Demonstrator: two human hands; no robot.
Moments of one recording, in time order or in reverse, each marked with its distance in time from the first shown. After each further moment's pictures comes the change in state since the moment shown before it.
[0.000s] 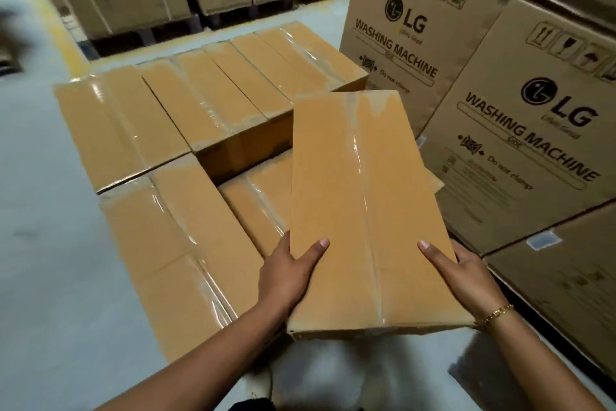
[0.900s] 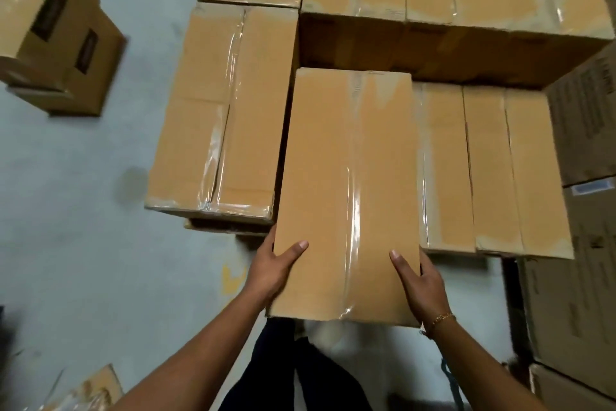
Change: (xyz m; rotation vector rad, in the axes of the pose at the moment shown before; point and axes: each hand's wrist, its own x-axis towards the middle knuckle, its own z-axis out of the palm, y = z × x) left_hand -0.003 -0.114 0.190 -0.530 0.451 -0.496; right_hand 0.197 0.130 0.082 -0.179 -0.614 -0.110
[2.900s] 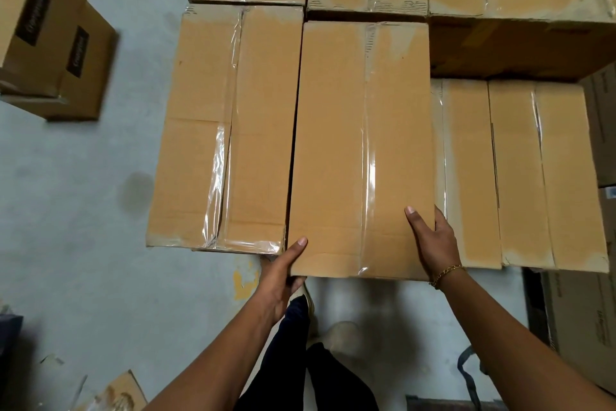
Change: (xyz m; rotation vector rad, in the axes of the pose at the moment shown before) left_hand 0.065 0.021 -0.009 -0.644 0.027 -0.481; right_hand 0.112 -0.082 0.030 0.051 0.097 -0.008
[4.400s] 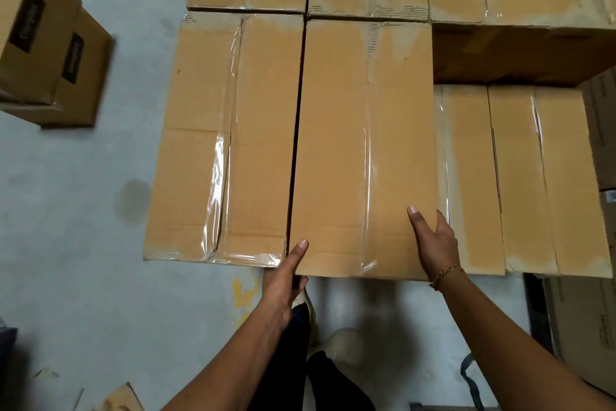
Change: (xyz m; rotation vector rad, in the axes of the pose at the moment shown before) left_hand 0.011 0.007 0.007 -0.025 -0.002 0.009; right_hand 0.010 -0.013 0.014 -0.069 0.073 0.062
